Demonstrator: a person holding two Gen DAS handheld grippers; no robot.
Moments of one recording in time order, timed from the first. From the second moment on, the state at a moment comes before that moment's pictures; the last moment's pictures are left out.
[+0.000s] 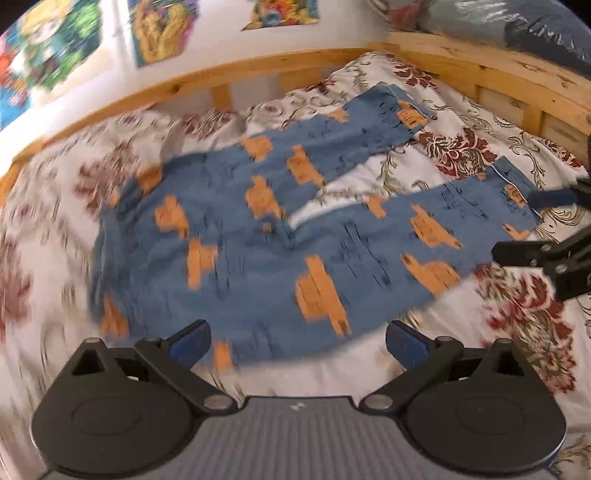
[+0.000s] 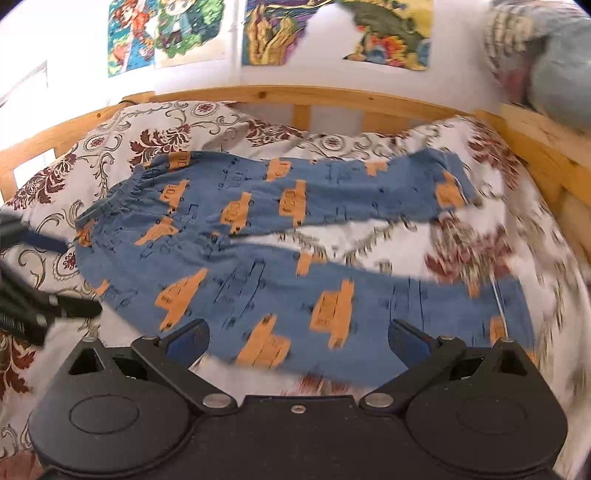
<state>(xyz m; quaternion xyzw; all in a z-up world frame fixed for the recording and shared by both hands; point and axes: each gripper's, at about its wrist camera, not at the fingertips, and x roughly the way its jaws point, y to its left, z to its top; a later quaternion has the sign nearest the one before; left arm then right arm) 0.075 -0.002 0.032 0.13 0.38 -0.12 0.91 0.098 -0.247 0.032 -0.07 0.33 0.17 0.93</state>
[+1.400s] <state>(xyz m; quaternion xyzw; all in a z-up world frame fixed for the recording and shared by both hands) 0.445 0.087 -0.006 0.19 0.44 -0.19 0.85 0.544 -0.132 0.003 -0.34 0.47 0.39 0.72</state>
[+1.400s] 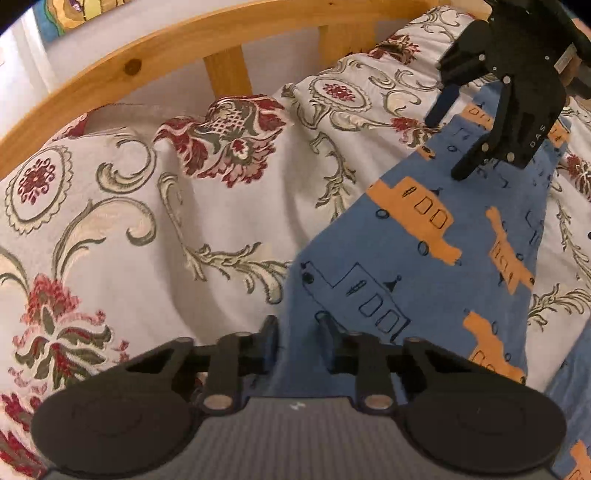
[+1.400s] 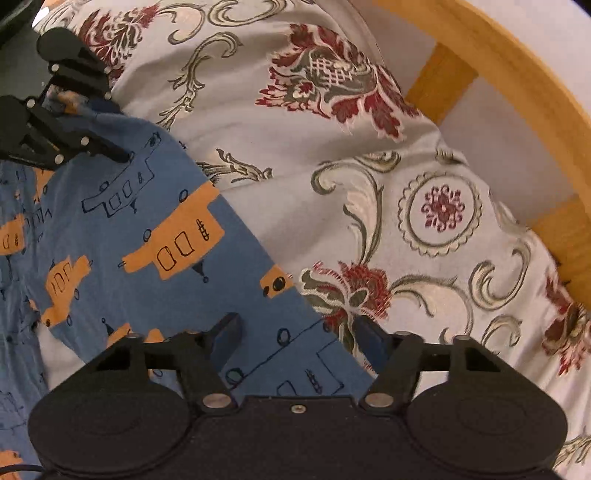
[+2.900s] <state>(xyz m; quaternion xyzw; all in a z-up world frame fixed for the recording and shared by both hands) 0.137 0.046 -0.002 0.37 0.24 -0.22 0.87 0.129 -0.196 -0.011 -0.30 0.15 0.20 0.92</state>
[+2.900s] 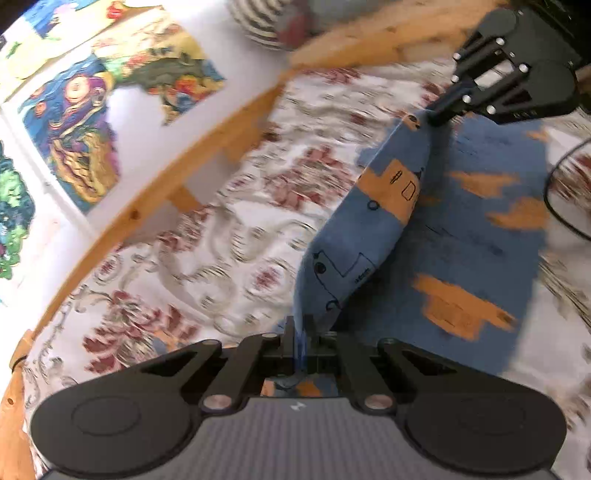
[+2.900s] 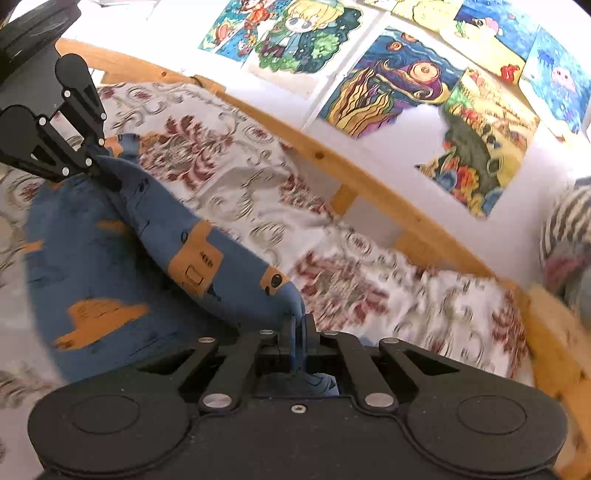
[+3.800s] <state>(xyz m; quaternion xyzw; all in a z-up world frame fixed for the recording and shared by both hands) 0.086 0.053 -0.060 0.41 0.29 -0.27 0.82 0.066 -0.195 -0.076 -0.24 0.24 0.17 0.93</state>
